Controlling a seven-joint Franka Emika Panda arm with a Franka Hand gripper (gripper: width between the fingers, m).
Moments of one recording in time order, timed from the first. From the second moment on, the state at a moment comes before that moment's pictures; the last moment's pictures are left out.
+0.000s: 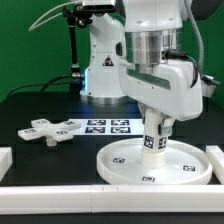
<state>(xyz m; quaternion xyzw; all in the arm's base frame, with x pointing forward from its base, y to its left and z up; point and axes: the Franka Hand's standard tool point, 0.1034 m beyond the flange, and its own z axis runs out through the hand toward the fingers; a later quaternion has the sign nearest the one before) 0.558 0.049 0.067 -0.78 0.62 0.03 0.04</state>
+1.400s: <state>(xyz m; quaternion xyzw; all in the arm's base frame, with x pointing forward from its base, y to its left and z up) 0.558 0.049 0.065 -0.63 0.76 0.03 0.12</state>
